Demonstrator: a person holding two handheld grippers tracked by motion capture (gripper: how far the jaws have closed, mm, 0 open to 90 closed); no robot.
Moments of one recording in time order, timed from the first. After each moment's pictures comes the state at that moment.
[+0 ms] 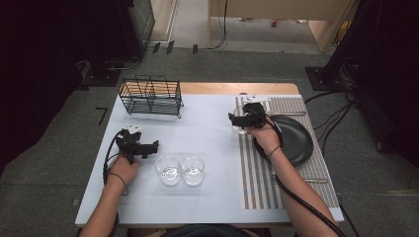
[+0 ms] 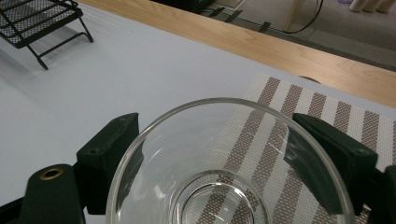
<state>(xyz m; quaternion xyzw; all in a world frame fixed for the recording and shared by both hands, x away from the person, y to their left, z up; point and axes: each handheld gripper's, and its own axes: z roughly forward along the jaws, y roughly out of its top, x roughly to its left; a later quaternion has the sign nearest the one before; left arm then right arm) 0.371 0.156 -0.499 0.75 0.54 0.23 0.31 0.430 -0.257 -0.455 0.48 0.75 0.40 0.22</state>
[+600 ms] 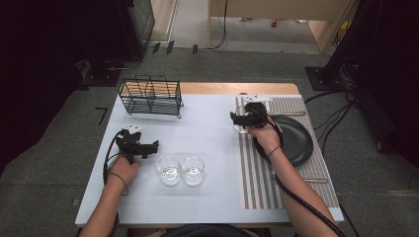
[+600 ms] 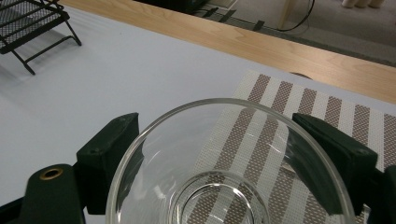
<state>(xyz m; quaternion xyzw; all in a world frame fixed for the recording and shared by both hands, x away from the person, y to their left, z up) 0.371 0.156 -0.499 0.75 0.54 0.23 0.31 0.433 -0.262 -0.458 0.49 0.74 0.40 0.23</state>
